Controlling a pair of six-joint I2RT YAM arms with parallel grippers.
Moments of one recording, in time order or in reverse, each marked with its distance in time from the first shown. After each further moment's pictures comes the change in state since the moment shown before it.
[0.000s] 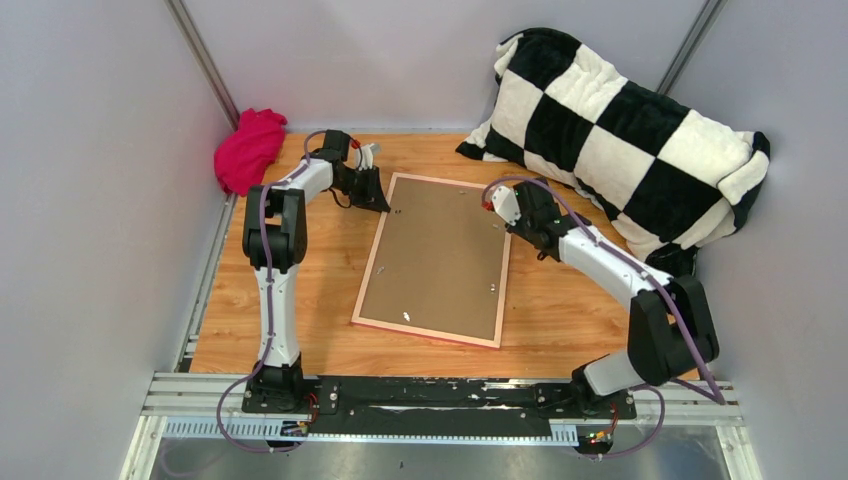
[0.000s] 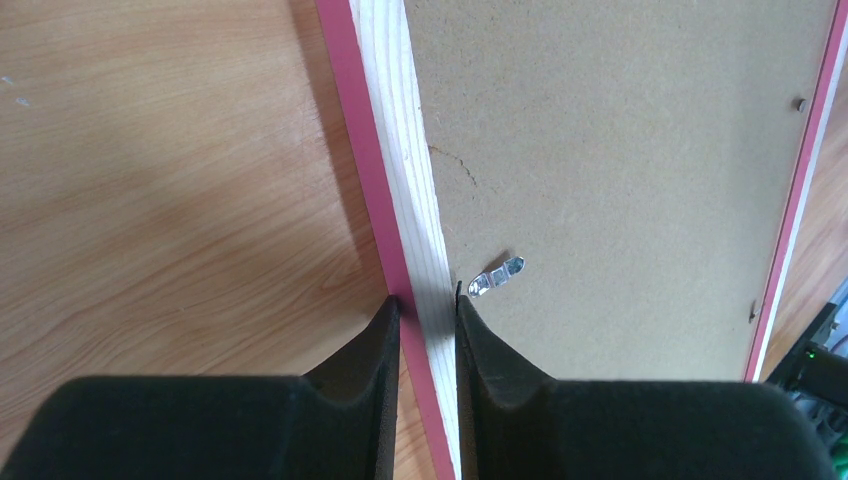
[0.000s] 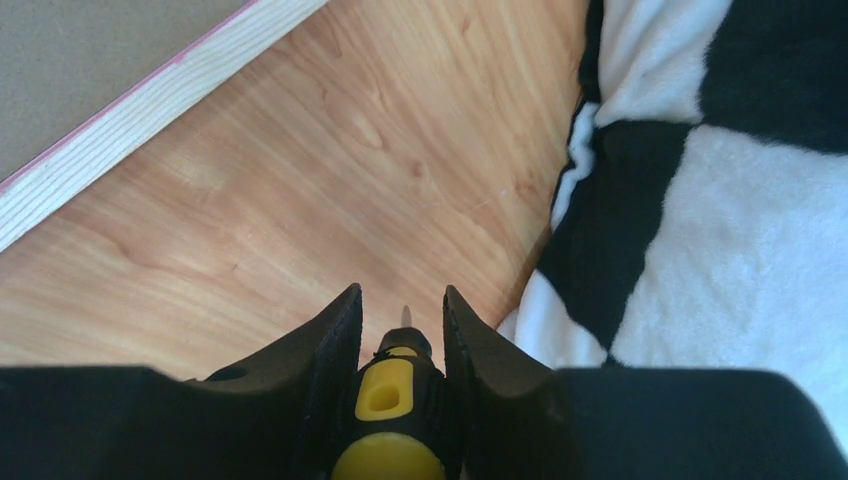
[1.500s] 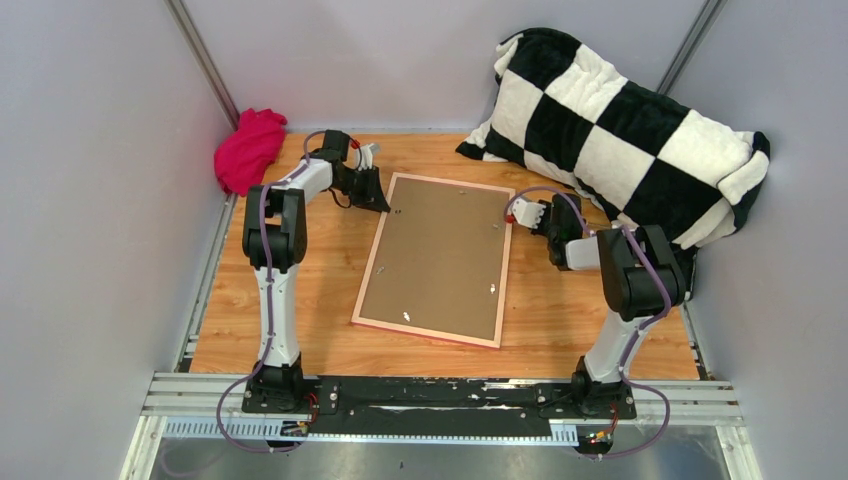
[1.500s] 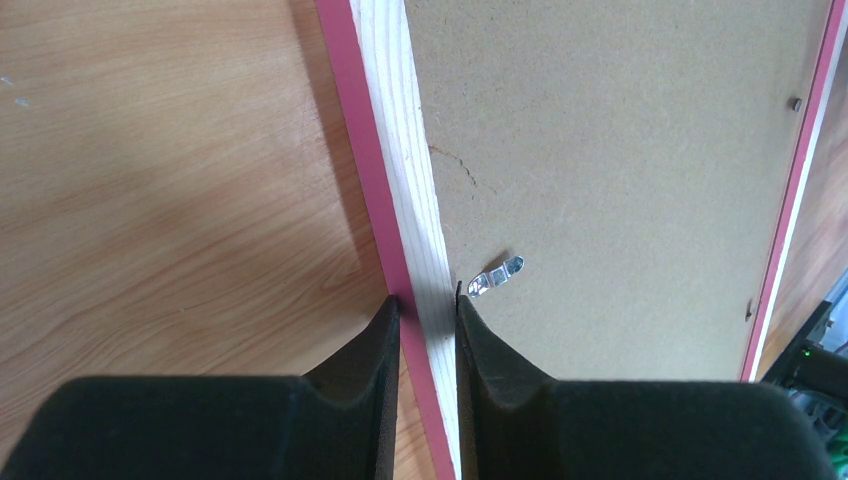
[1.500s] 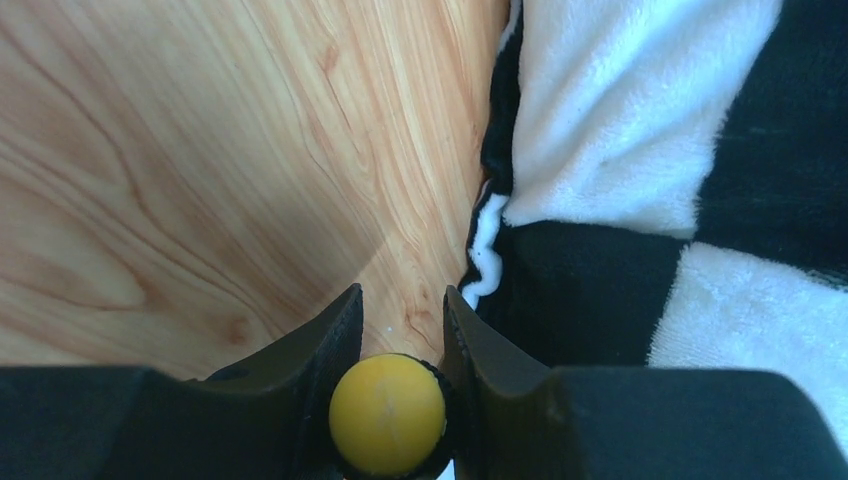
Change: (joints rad) left arm 0.003 0.002 0.002 -0.001 0.009 0.000; right arm -0.289 0.334 -0.303 1.033 -0.226 -0.550
